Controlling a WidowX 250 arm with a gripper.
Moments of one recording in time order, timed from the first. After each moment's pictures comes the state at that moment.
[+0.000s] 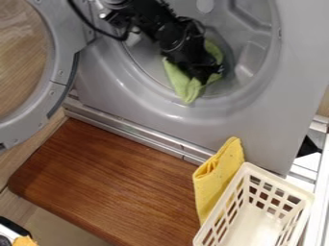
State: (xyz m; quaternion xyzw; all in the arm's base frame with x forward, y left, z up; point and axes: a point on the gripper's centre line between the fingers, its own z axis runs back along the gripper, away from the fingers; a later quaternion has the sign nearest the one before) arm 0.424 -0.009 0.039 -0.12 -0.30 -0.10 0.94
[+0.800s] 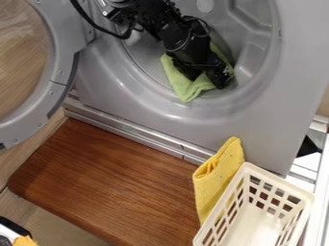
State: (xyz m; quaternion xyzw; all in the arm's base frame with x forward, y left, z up) arm 0.409 -0.012 0.041 -0.13 -0.28 -0.10 0.95
